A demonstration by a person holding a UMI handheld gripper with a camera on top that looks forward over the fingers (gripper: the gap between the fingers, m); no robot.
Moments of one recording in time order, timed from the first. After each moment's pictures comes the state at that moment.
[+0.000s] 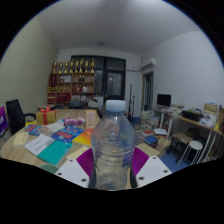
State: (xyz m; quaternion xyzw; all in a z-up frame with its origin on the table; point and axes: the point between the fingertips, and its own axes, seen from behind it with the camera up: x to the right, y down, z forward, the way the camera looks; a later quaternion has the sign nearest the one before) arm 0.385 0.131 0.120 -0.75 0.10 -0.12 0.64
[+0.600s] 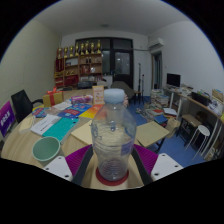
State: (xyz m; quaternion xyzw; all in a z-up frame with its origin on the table) arm 0.336 0.108 0.052 -0.83 0.09 -0.06 0.55
